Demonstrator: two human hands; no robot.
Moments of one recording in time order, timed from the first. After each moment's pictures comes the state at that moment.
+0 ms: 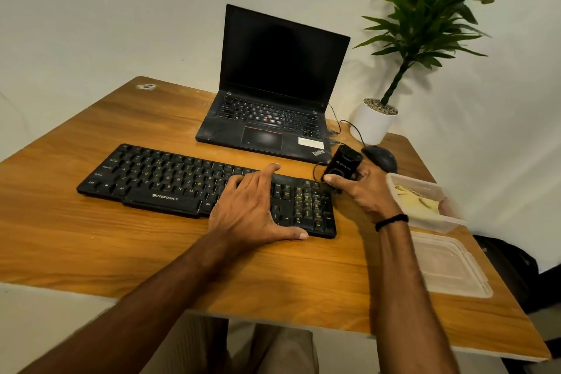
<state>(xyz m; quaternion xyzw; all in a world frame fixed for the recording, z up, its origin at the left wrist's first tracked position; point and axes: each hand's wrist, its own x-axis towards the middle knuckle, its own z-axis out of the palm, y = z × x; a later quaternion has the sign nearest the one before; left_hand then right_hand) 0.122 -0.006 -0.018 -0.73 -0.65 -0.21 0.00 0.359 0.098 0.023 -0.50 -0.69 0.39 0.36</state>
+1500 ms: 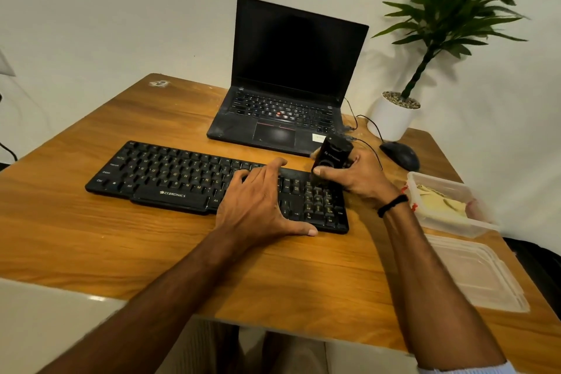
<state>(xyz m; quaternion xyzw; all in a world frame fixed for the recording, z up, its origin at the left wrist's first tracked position) 0.118 0.002 -0.016 -0.71 -0.67 -0.21 -0.02 0.319 0.111 0.038 -0.43 -0.74 0.43 0.28</state>
